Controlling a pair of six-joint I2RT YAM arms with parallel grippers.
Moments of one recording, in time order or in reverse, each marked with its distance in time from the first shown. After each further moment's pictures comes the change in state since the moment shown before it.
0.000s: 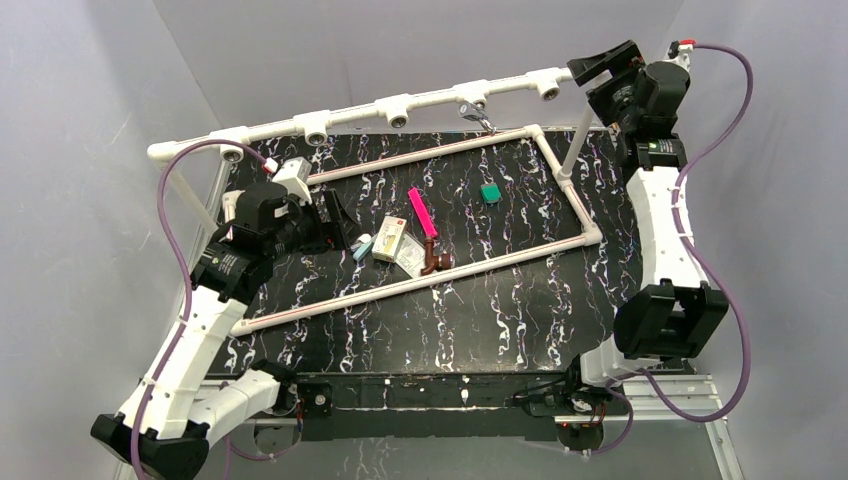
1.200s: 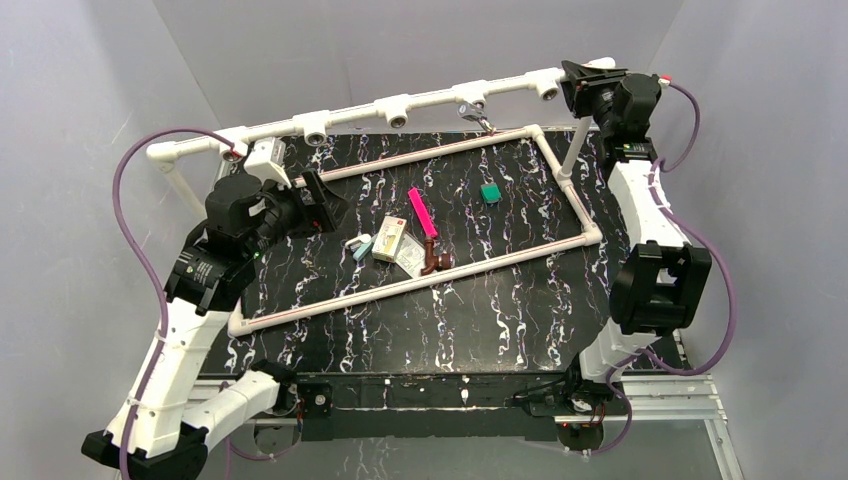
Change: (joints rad) left arm 0.000 -0.029 0.130 0.028 -0.085 -0.010; right arm 0.014 0.174 -0.087 0.309 -0.066 0.664
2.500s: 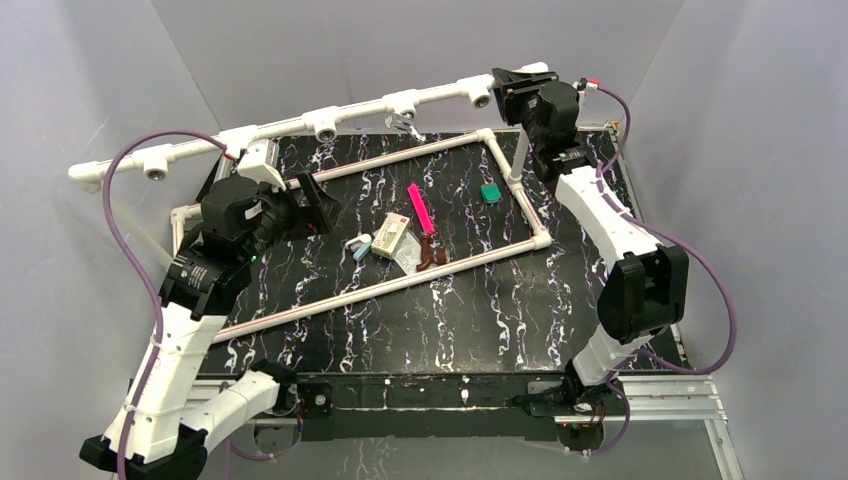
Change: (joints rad) left arm 0.000 -0.011 0.029 -0.050 -0.073 0.023; right arm 0.359 -0.023 -0.023 0.008 0.359 -0.015
